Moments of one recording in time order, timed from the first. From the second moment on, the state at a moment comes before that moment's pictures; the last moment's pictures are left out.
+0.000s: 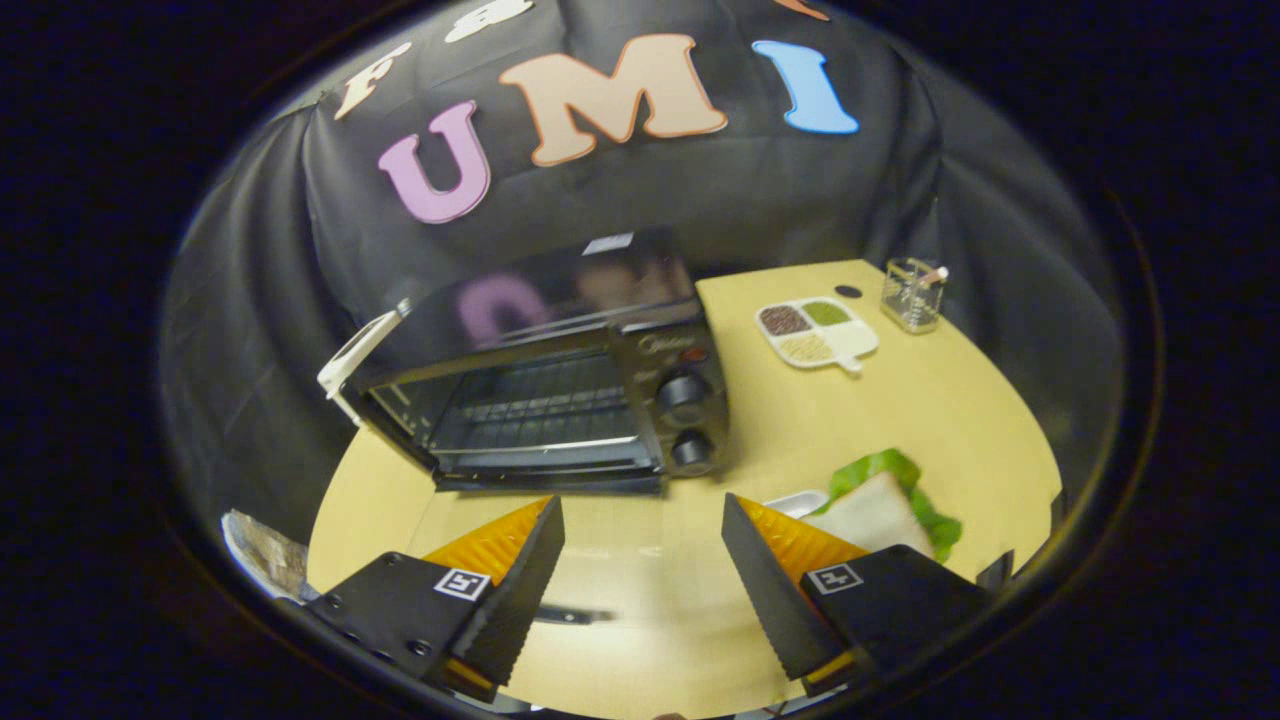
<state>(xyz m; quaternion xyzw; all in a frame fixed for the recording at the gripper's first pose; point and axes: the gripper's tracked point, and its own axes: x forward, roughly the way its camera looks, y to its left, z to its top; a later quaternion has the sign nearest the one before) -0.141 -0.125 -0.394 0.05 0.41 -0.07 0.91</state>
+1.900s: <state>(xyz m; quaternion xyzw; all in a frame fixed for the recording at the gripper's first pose) -0.217 -0.264 -0.444 0.19 0.48 -0.15 0.85</state>
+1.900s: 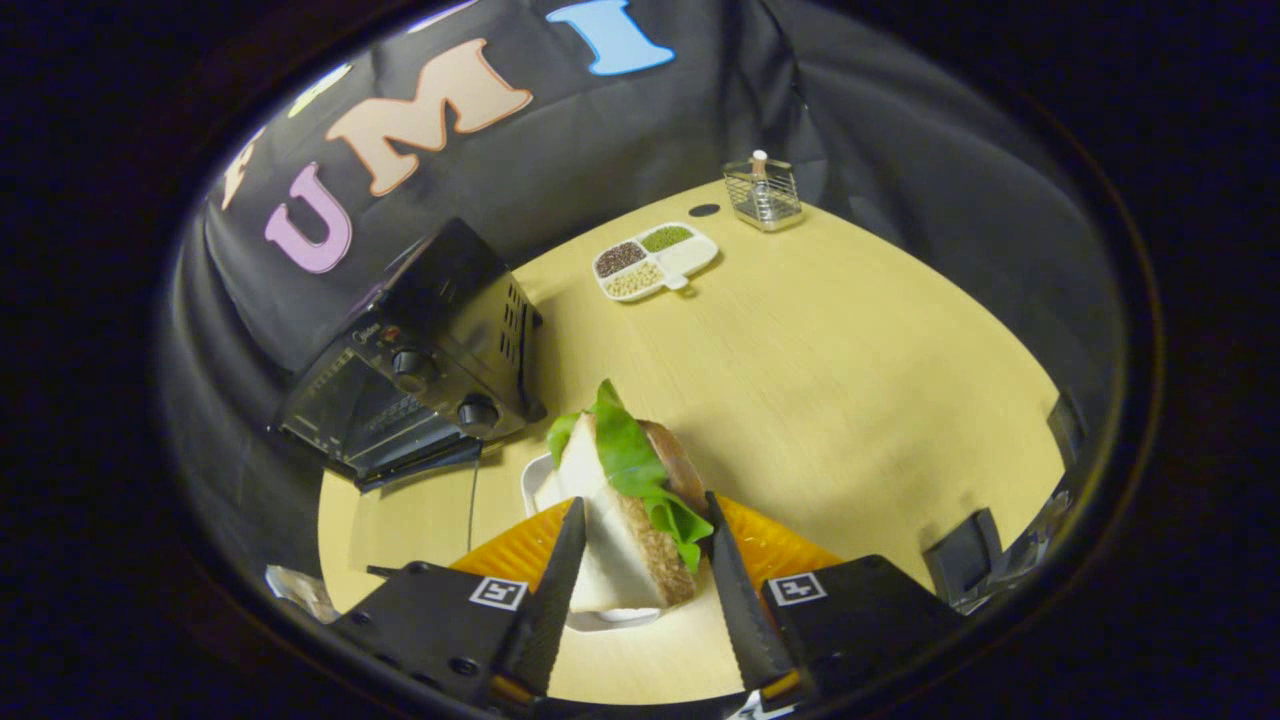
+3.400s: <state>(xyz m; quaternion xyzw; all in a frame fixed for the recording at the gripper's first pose) -0.166 -0.175 -0.348 0.25 0.41 -0.08 0.87</state>
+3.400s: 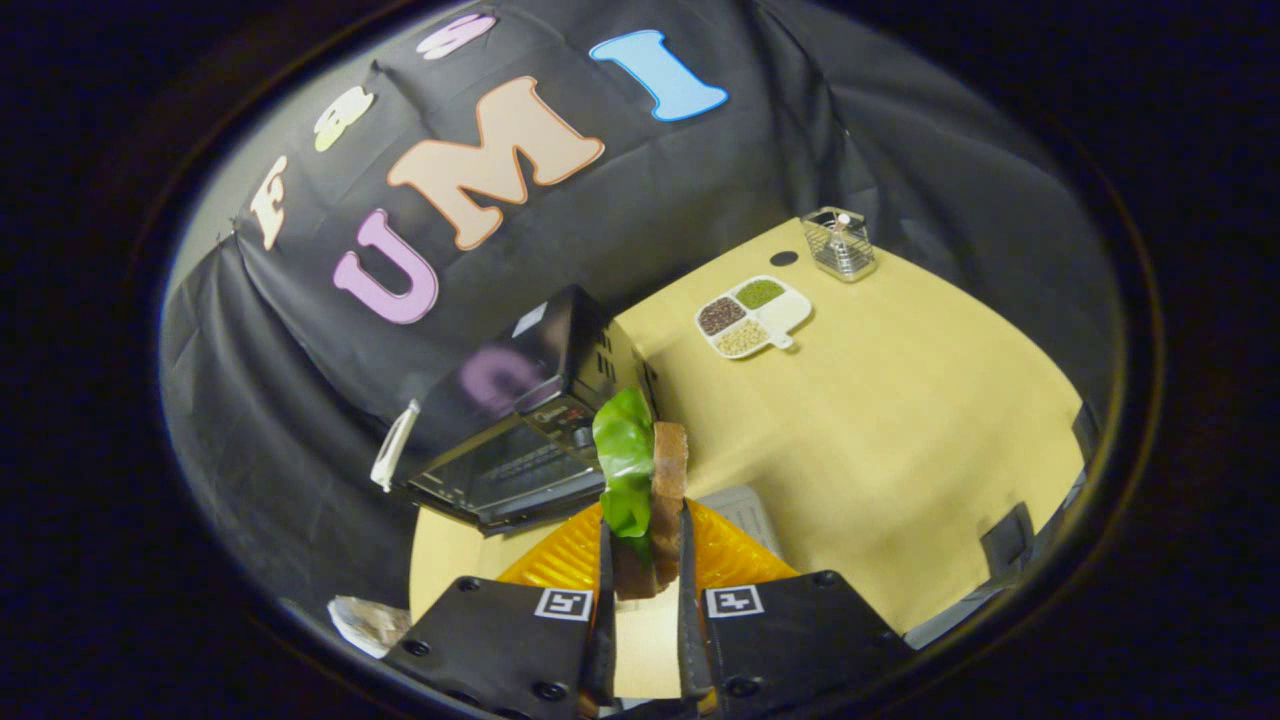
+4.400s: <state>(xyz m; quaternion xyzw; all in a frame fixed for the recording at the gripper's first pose) -0.142 -0.013 -0.393 0.38 0.44 -0.02 0.81</state>
